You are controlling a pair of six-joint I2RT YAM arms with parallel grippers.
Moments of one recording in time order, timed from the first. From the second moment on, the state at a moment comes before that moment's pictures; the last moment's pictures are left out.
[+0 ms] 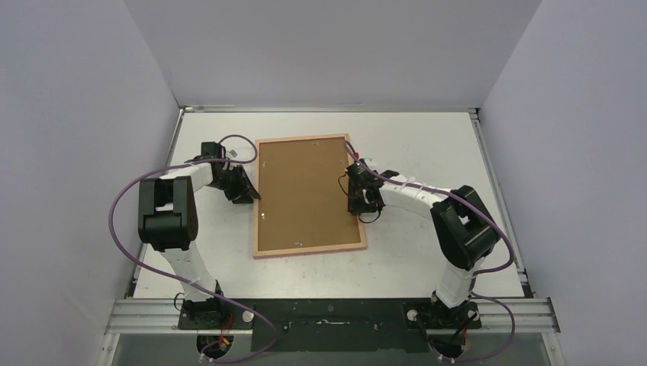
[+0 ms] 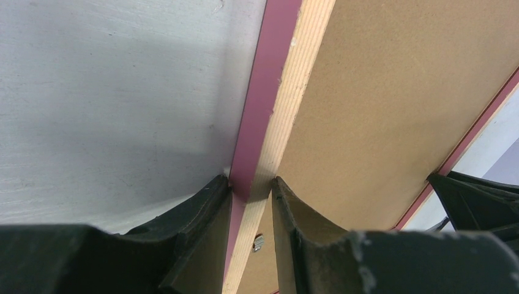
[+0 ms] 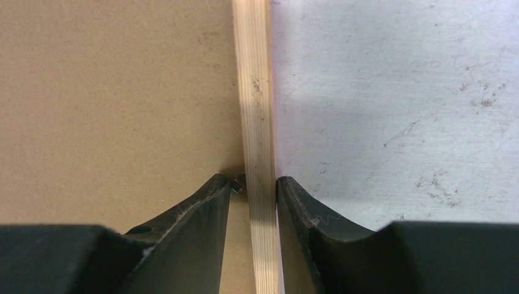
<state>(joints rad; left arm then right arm) 0.04 1.88 1.13 -0.49 0.45 -0.43 0.62 1.78 1.11 -0.46 0.14 0.57</state>
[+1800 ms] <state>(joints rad) 0.04 1.77 1.10 -0.53 0.38 -0.41 0.51 1.93 1.54 -0.49 0.15 0.38</state>
